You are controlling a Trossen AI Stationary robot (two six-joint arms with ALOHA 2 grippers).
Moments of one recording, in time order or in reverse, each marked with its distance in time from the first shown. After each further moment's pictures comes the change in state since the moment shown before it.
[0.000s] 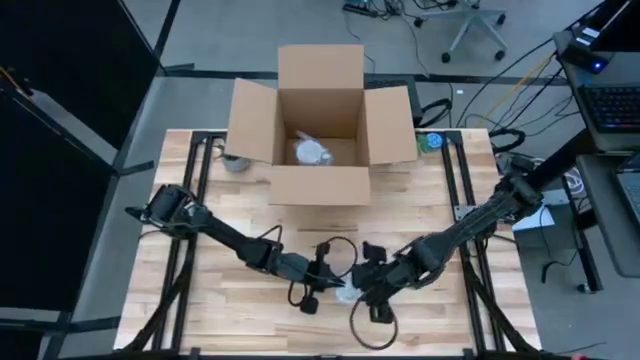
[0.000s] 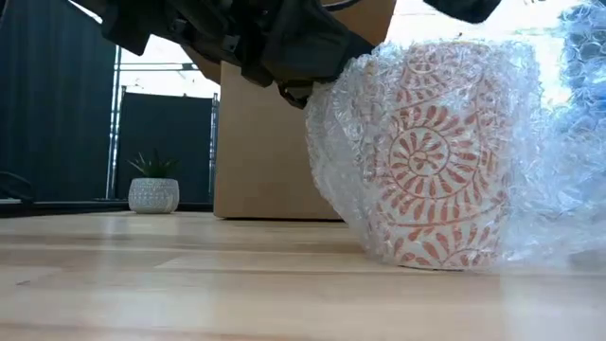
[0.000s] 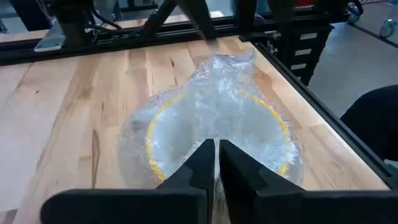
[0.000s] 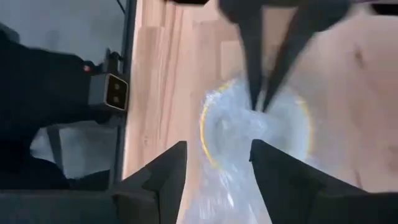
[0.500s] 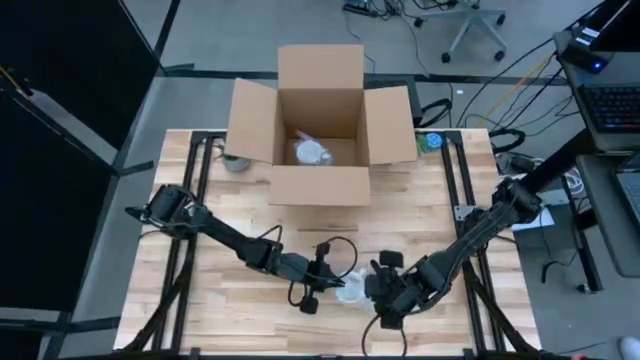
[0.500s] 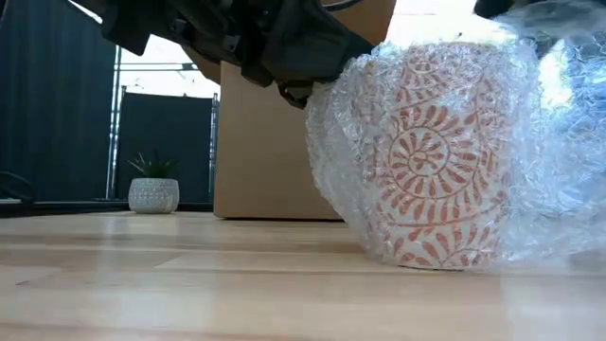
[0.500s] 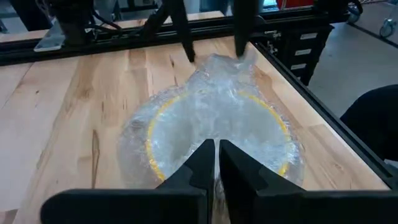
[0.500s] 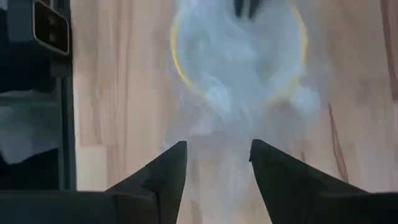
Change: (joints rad) left arm 0.000 0.000 0.000 0.001 0.000 0.000; right arm 0.101 0.111 0.000 -0.123 0.160 0.069
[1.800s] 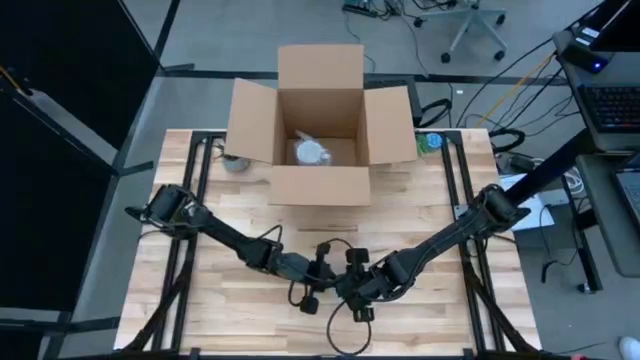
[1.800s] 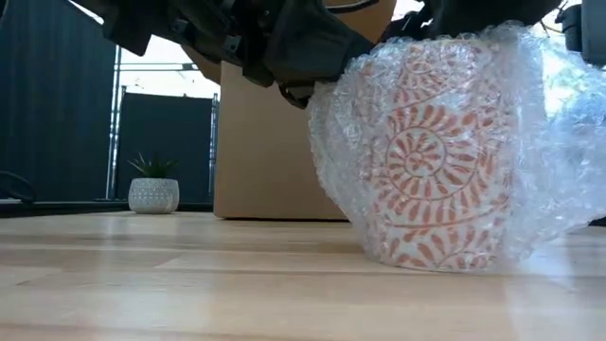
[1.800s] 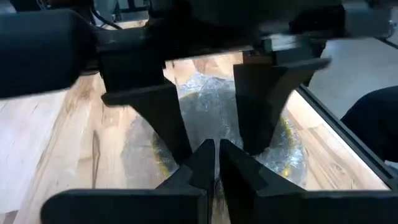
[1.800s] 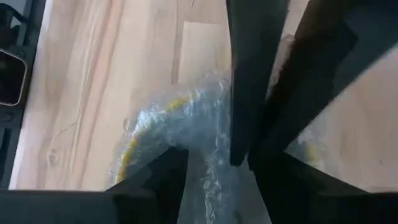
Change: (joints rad) left arm 0.000 0.000 0.001 0.002 0.000 0.000; right arm -0.120 0.125 -0.001 0.226 -0.067 -0.265
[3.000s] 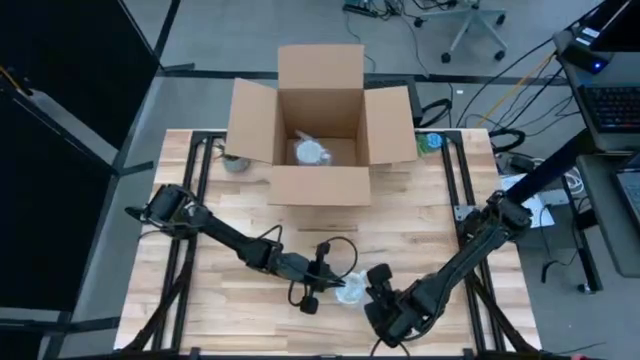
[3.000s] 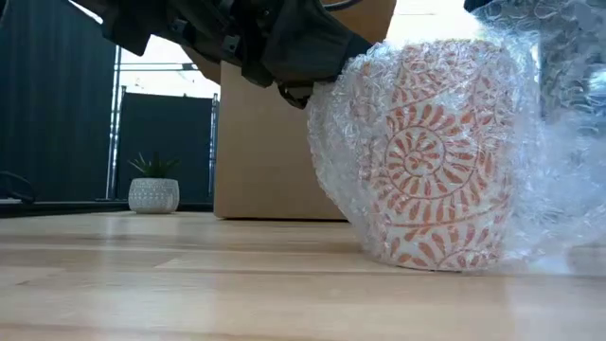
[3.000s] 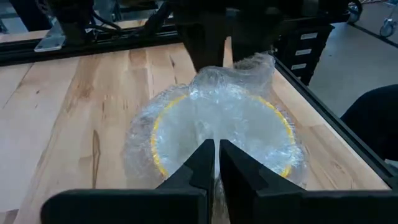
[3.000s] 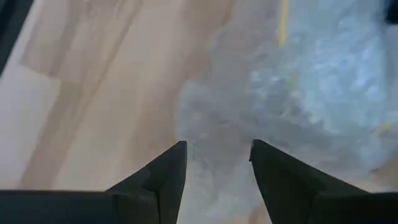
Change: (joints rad) left arm 0.001 0.000 -0.001 -0.003 0.000 0.000; right arm 0.204 -0.019 0.001 -0.223 0.148 -0.112
